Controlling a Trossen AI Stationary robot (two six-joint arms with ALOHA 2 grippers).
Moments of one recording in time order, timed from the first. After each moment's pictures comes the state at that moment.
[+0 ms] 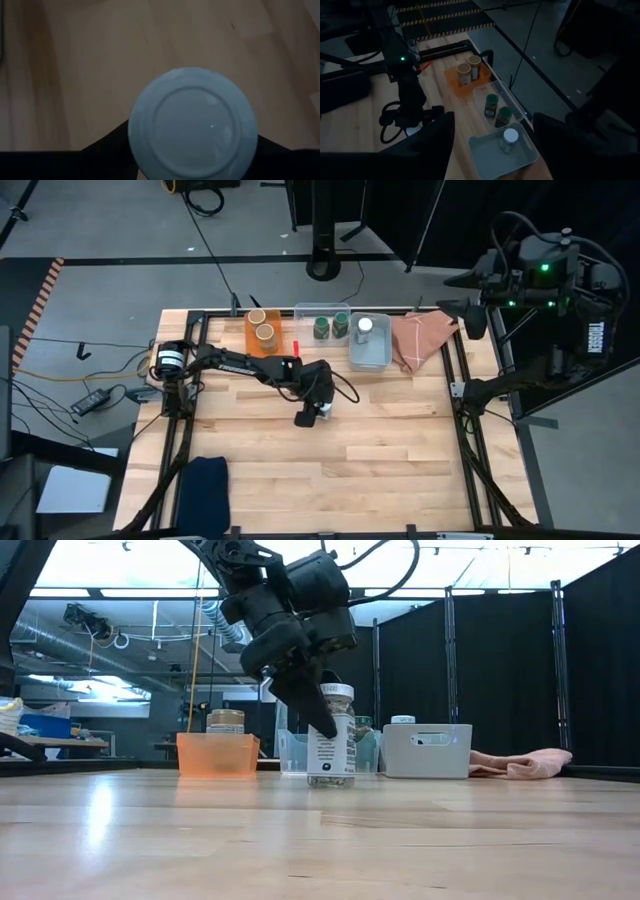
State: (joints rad) left arm 0.08 1.87 1.25 -0.37 0.21 0.28; right arm -0.39 1.26 2.25 -1.51 0.04 0.00
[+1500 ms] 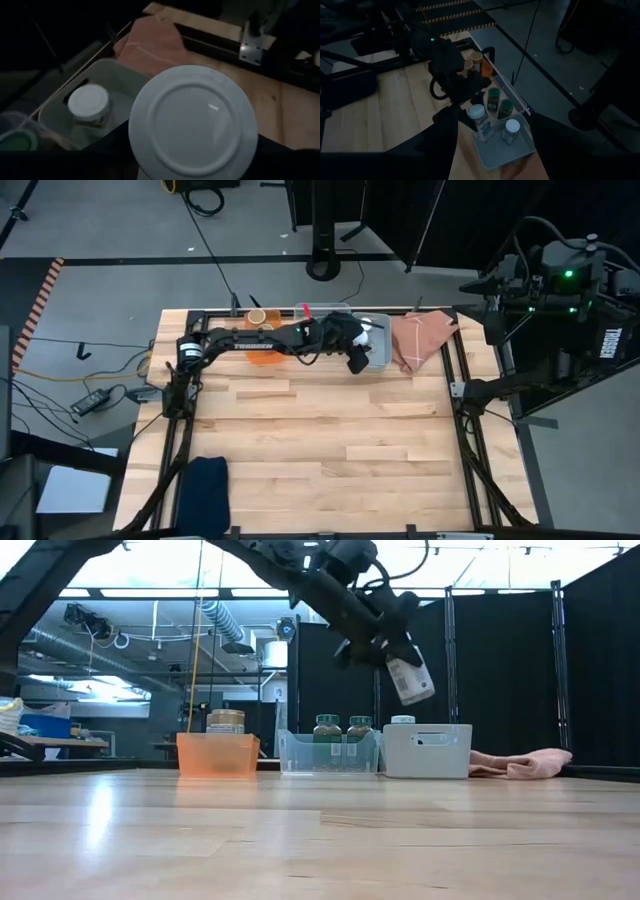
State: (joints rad) left arm 0.23 2.02 1.67 -0.15 -0.13 -0.15; right arm -0.39 1.20 2.25 -1.57 0.03 0.03
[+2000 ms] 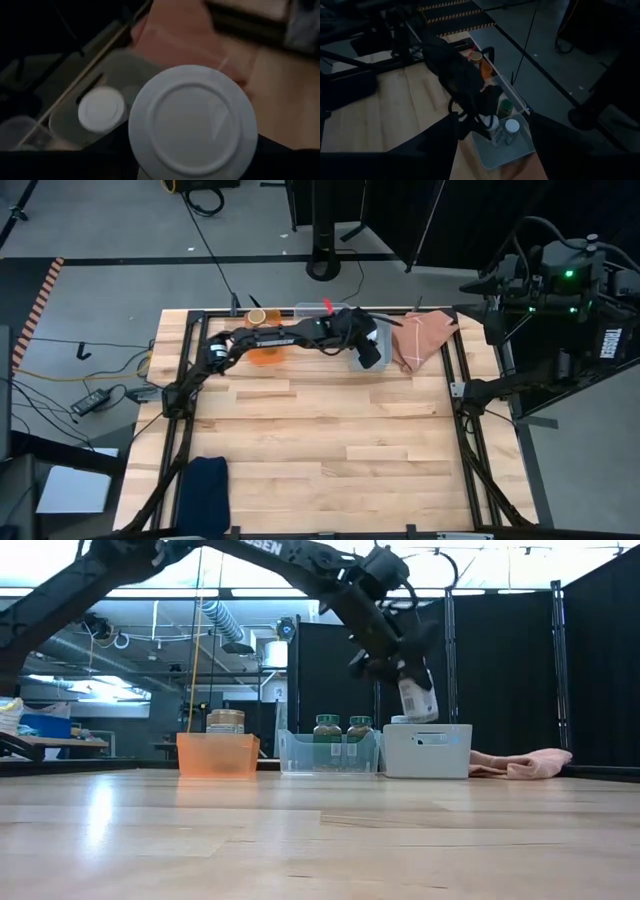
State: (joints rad) left arm 0.25 2.26 2.05 -0.44 -0.21 -0.13; right arm -0.39 1.19 2.25 -1.57 0.03 0.03
